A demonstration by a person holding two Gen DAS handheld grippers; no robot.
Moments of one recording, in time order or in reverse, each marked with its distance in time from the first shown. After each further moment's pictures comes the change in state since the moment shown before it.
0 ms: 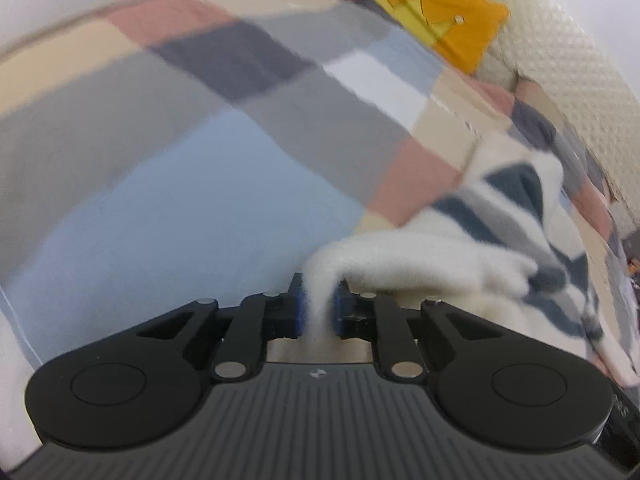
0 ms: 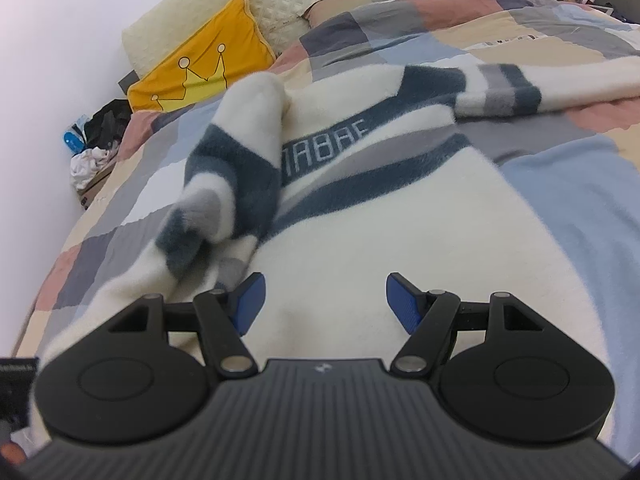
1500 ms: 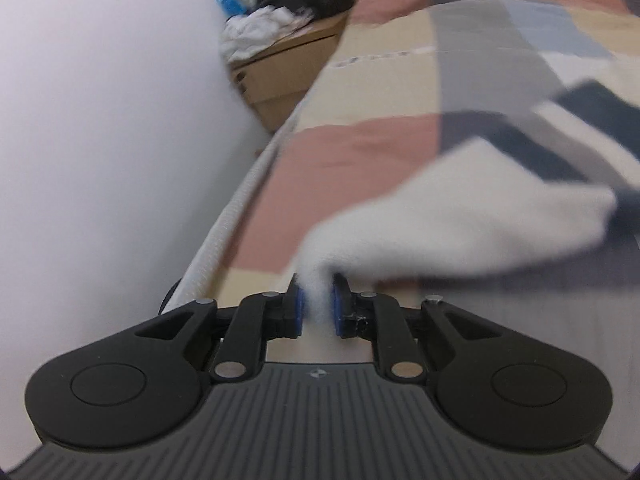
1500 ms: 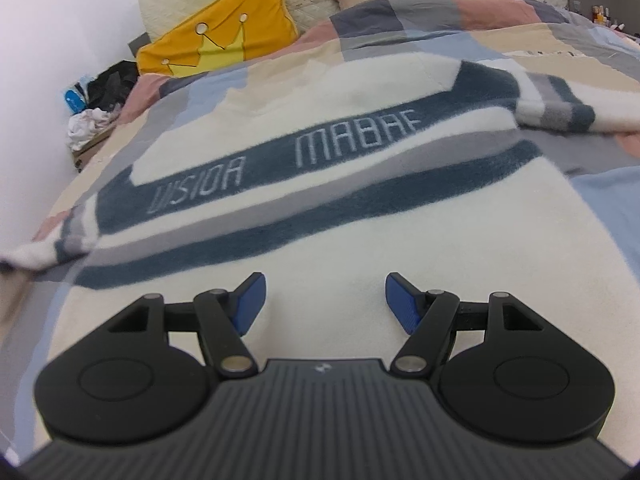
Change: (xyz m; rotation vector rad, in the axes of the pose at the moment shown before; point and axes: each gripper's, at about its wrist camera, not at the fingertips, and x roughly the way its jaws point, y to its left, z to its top) left arm 0.089 0.184 0.220 0.648 -0.110 0.435; right arm 0.042 0.050 0.001 -0.124 0.035 -0.025
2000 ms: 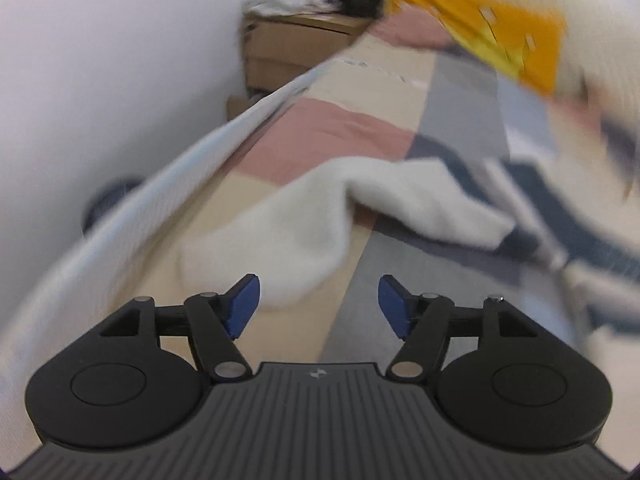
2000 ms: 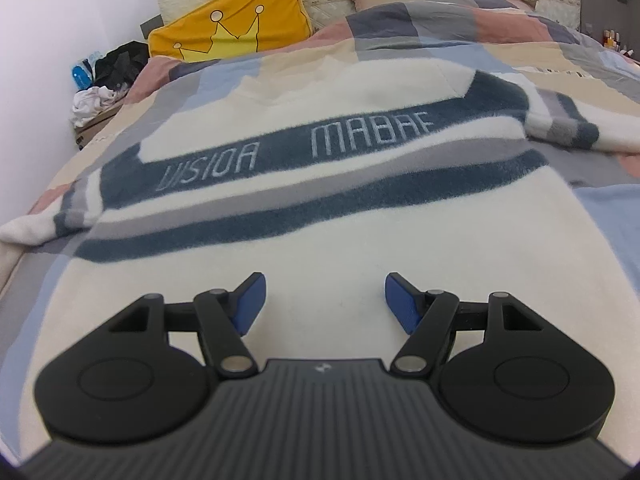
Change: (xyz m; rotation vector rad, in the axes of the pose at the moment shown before) left arm -0.086 0.083 -0.062 -0.500 0.063 -0.306; right arm -0.006 0.017 -0.009 -0.074 0.006 -0.028
